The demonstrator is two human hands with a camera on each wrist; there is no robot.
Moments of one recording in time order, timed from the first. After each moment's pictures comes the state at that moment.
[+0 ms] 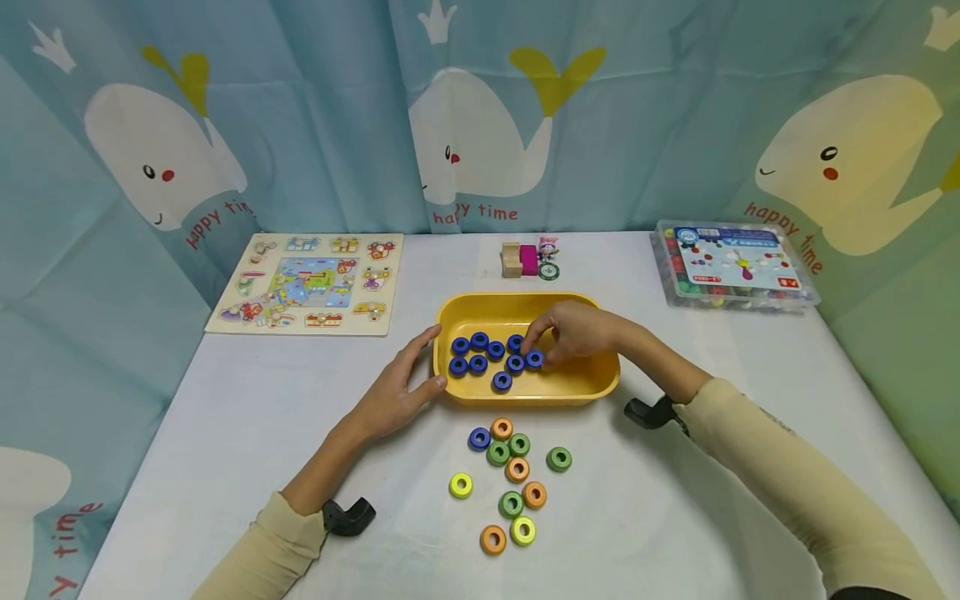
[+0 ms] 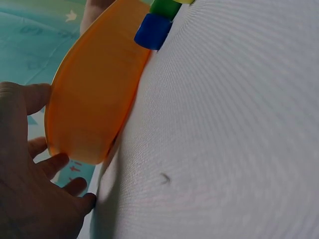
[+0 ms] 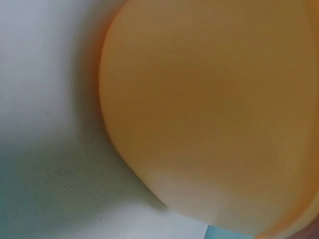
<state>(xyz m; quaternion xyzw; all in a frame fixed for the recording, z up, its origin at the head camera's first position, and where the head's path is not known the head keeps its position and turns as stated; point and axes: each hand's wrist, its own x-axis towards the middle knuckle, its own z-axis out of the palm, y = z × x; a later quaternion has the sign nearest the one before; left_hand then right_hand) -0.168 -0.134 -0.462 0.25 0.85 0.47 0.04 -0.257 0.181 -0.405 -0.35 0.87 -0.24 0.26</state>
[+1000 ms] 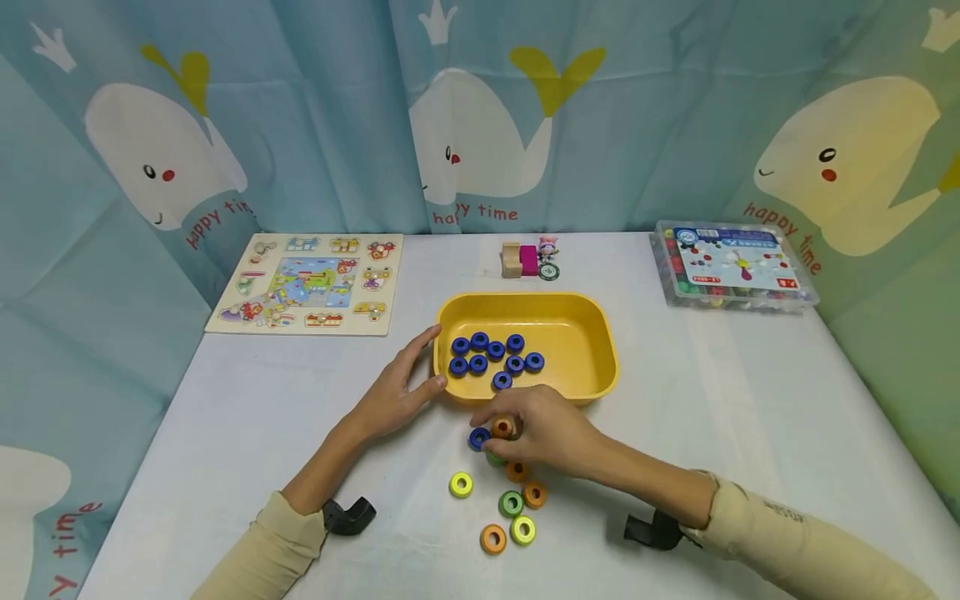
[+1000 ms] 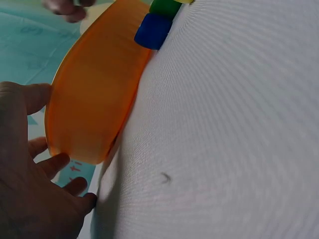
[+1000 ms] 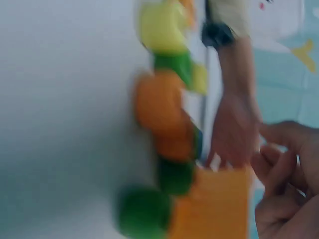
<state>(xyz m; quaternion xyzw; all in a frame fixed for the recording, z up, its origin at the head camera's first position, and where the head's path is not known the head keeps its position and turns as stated) -0.168 -0.135 -0.462 0.25 0.84 0.47 0.04 -0.116 0.115 -0.394 -0.34 0.88 -0.33 0.11</state>
